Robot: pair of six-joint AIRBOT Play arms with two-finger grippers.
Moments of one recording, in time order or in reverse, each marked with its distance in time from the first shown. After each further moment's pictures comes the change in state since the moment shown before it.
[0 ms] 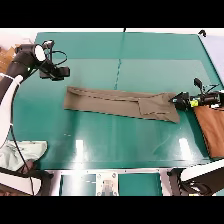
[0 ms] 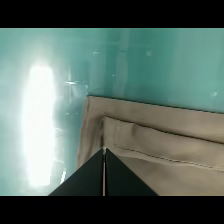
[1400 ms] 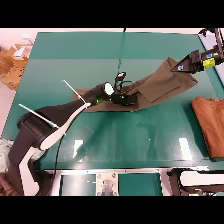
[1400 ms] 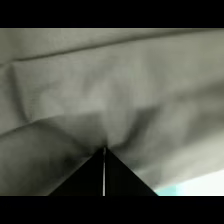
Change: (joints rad) left arm -0.560 -0.329 -0.002 -0.750 0.466 0.268; right arm 0.313 0.320 0.499 0.009 0.307 0.319
